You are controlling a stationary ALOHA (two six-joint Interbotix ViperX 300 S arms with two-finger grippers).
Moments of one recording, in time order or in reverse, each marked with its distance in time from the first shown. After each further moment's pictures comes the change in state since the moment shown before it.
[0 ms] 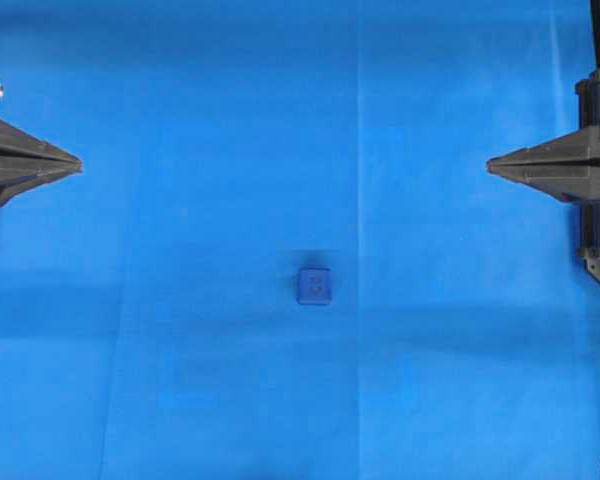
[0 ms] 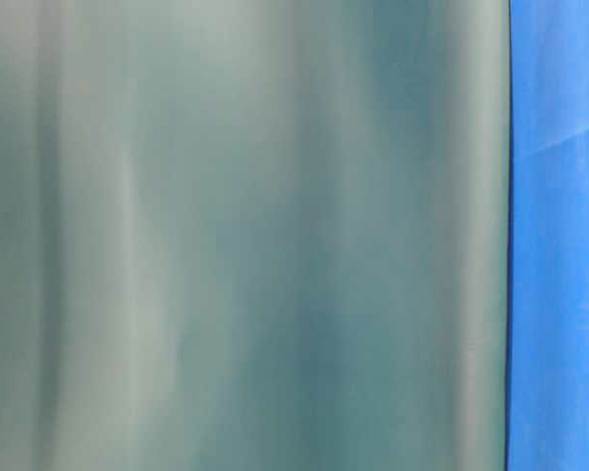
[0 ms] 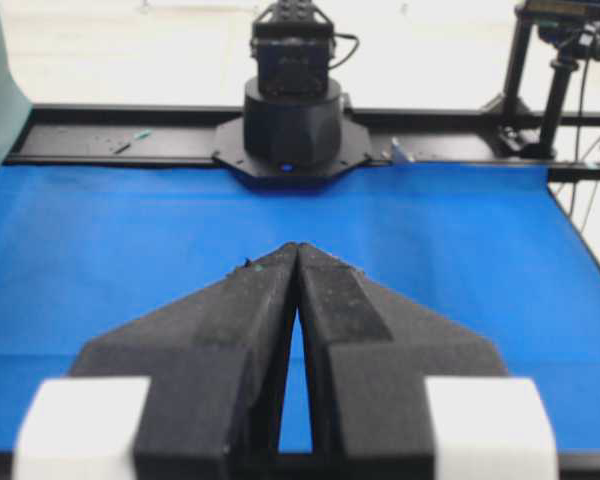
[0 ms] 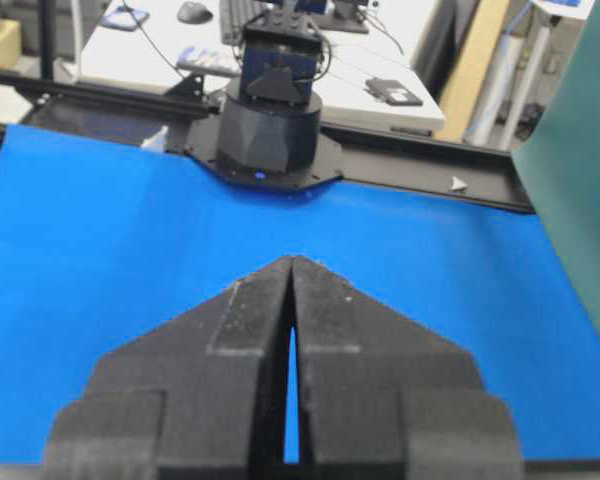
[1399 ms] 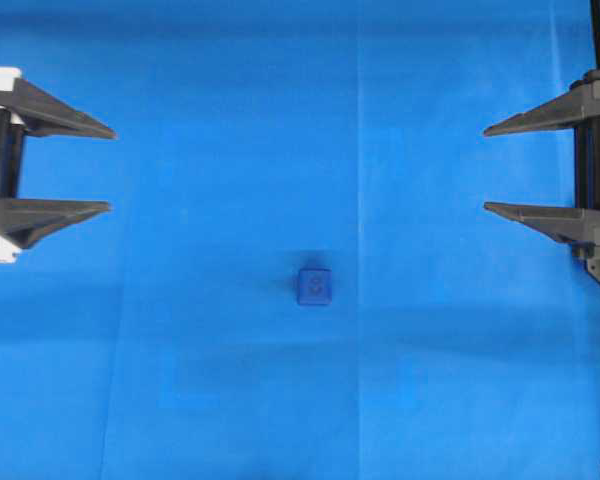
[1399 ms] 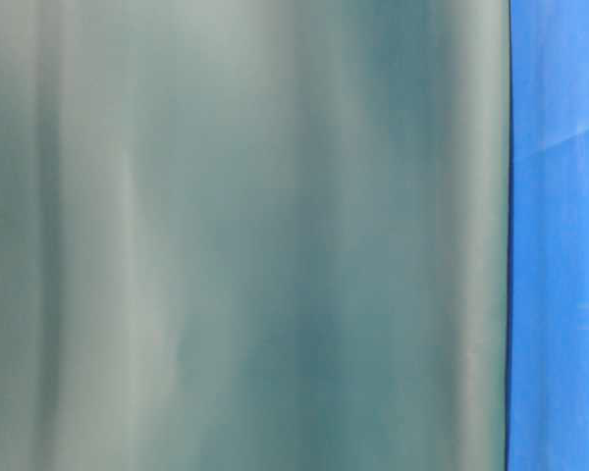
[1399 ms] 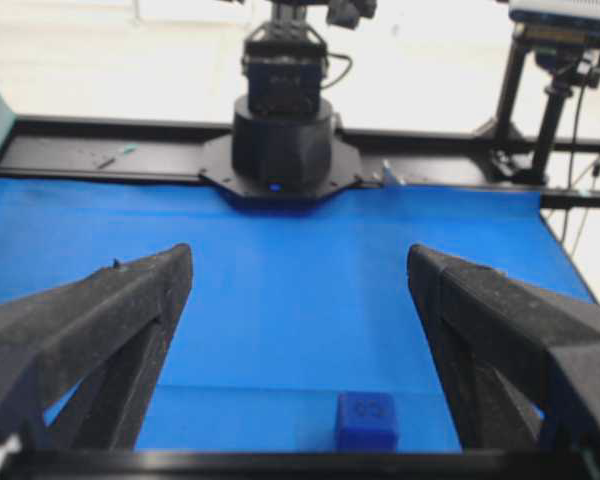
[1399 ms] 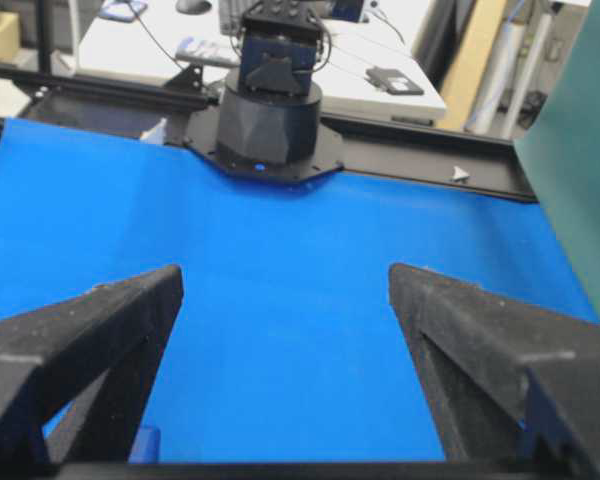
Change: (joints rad) left arm -0.008 0.187 -0.041 0.000 -0.160 -0.032; right arm -0.003 0.021 -0.006 0.006 0.002 0.003
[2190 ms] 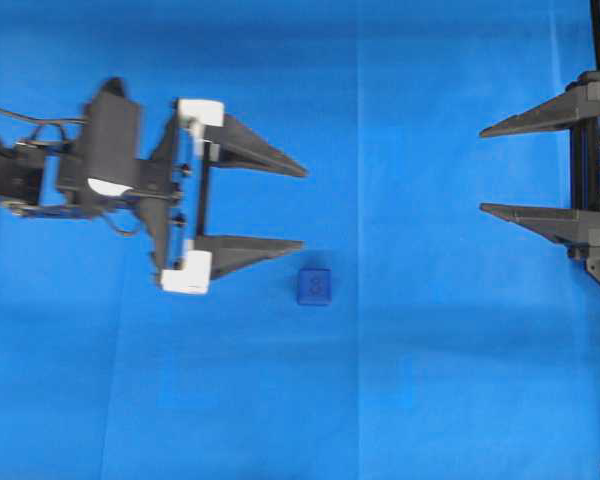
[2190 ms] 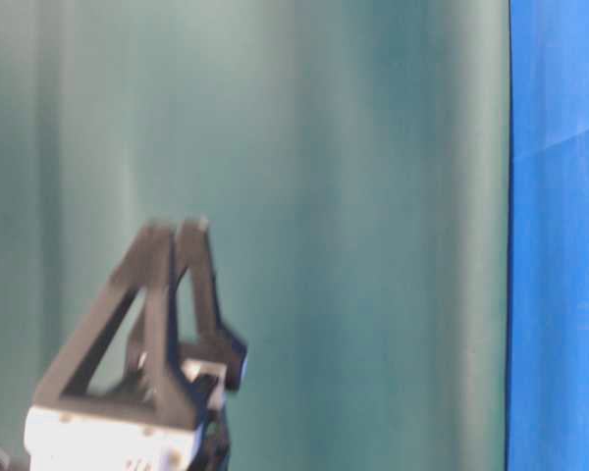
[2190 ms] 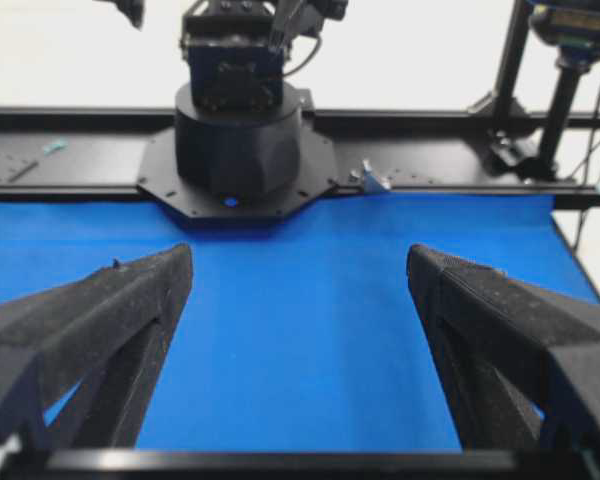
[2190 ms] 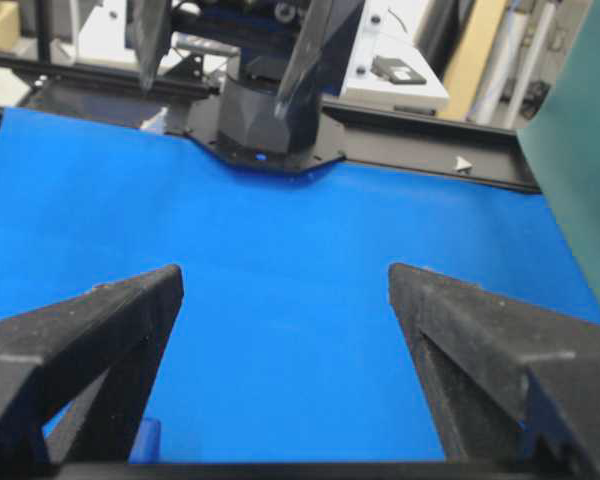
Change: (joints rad) left arm -0.046 0.637 -0.483 0.000 -0.037 0.014; right arm 0.000 0.012 0.000 0.000 0.000 0.000
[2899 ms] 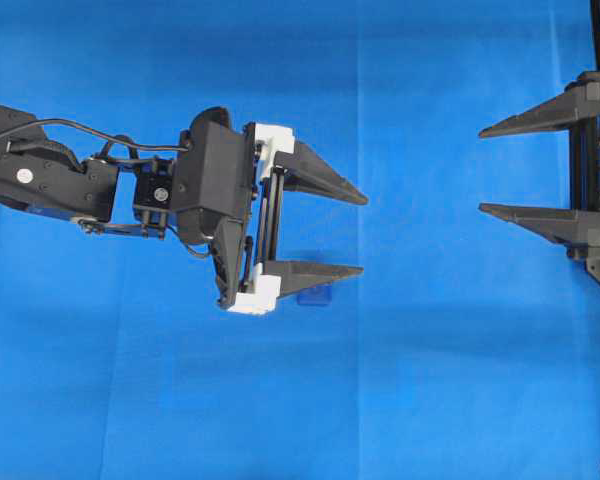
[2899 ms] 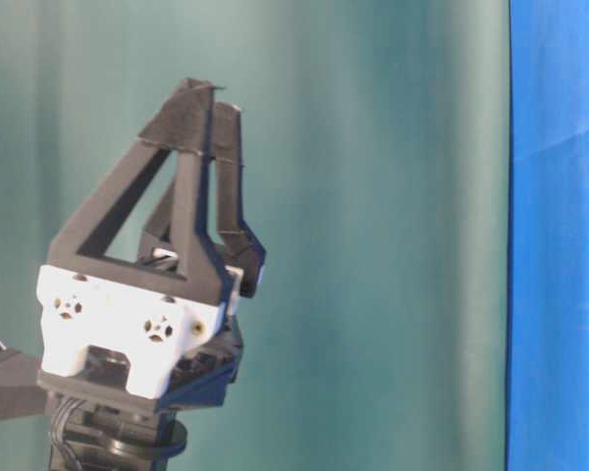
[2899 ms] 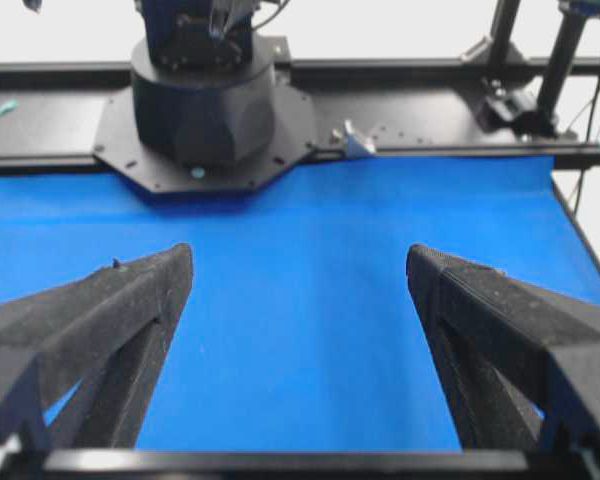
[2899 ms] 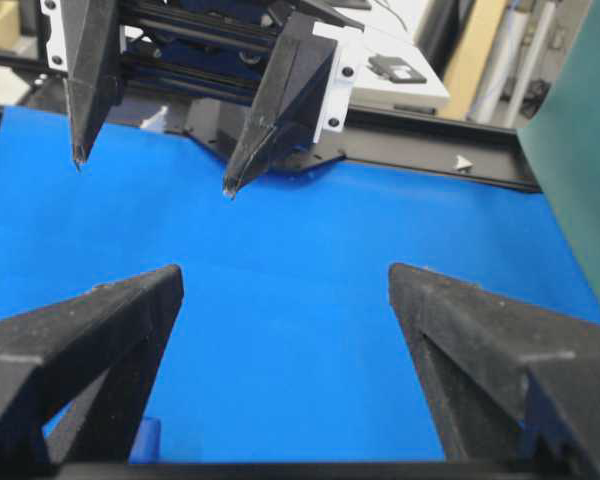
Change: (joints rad) left arm -0.025 0.132 -0.161 0.005 0.123 0.000; right arm 0.000 0.002 0.000 0.000 -0.002 0.000
